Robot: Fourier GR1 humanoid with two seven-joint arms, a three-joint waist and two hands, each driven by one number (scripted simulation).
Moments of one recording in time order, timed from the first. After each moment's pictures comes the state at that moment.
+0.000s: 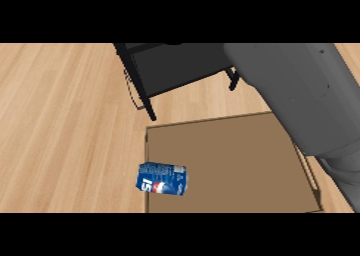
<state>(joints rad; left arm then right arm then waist) 0.69 0.55 -0.43 -1.85 0.51 0.44 0.40 -1.35 -0.22 0.24 -1.10 0.37 0.11 0.53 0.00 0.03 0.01</state>
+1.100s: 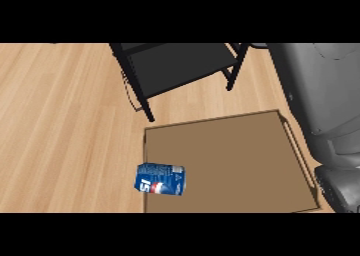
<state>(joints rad) 0.68 0.58 -0.45 -1.84 0.55 0.47 0.39 -1.42 -0.15 -0.11 -0.93 0.17 -0.14 0.46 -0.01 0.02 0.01</state>
